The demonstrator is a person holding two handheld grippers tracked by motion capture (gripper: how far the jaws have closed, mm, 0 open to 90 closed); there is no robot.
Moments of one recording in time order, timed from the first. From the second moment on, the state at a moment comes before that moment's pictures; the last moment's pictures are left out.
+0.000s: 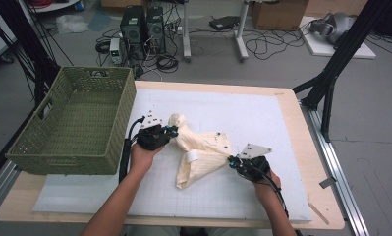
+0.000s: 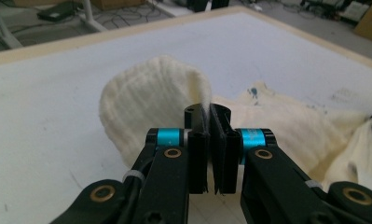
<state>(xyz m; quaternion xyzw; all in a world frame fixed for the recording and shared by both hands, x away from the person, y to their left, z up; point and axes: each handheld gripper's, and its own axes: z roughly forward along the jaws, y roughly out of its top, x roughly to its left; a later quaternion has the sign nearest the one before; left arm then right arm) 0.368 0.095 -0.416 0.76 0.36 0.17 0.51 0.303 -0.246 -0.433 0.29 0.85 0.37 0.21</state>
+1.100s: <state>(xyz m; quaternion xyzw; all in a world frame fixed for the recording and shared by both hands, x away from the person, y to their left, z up) 0.351 0.048 -0.435 0.84 0.26 0.16 0.44 0.288 -0.268 -0.423 0.36 0.80 0.40 0.25</state>
